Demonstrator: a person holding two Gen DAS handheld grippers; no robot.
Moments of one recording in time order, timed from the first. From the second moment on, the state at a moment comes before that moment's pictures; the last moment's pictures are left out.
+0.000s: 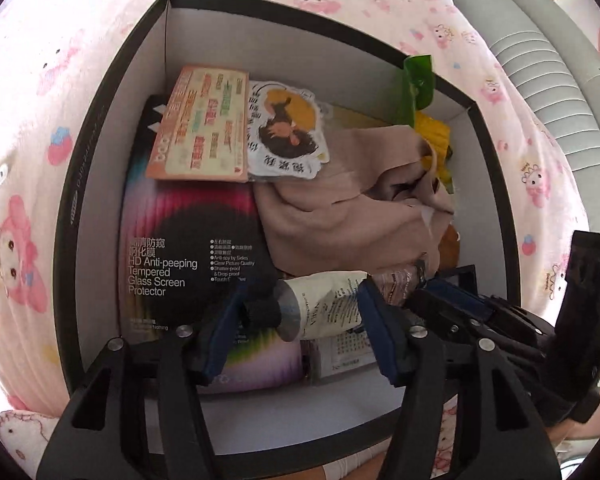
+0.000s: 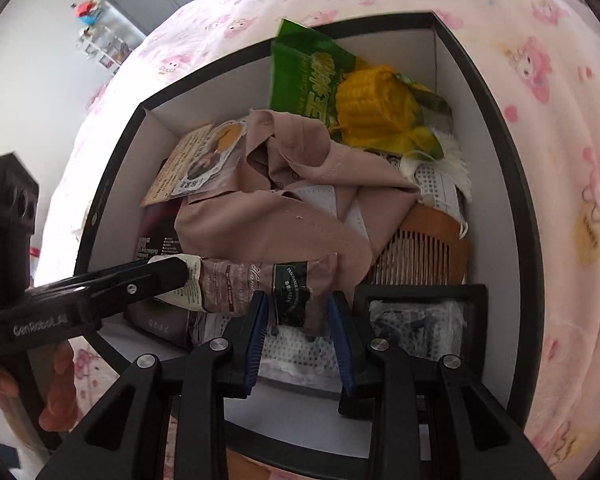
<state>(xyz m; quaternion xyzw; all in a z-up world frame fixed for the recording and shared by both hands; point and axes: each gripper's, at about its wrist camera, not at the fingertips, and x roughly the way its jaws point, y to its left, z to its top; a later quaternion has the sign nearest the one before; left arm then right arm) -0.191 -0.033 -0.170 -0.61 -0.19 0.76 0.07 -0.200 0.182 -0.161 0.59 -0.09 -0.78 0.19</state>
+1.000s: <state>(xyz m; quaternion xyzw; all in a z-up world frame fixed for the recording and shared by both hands) -0.136 -0.053 -0.154 -0.60 -0.16 0.78 0.06 -0.191 0.147 -0.149 0.57 -0.02 -0.80 0.19</state>
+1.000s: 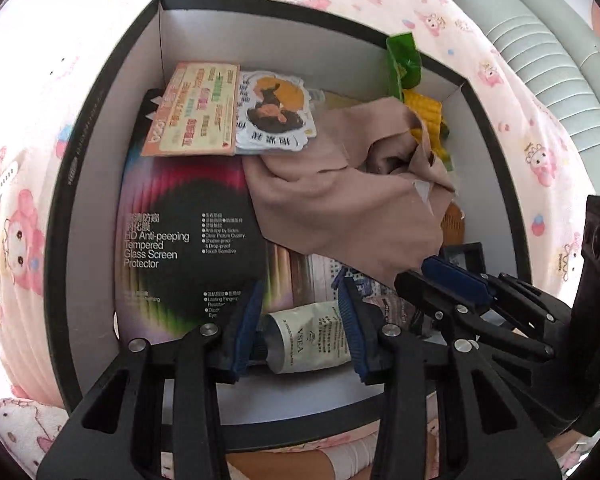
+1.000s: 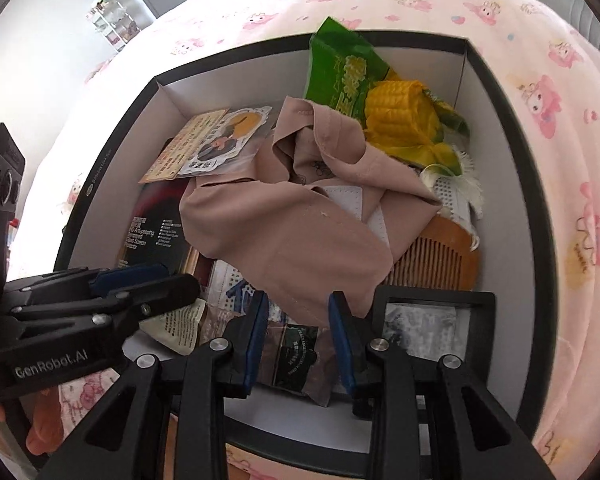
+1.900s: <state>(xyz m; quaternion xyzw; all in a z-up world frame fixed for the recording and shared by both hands) -0.055 0.001 -0.050 -0.48 -0.11 0.86 0.15 -0.071 0.157 -0.045 0.45 -0.04 -0.88 0.13</state>
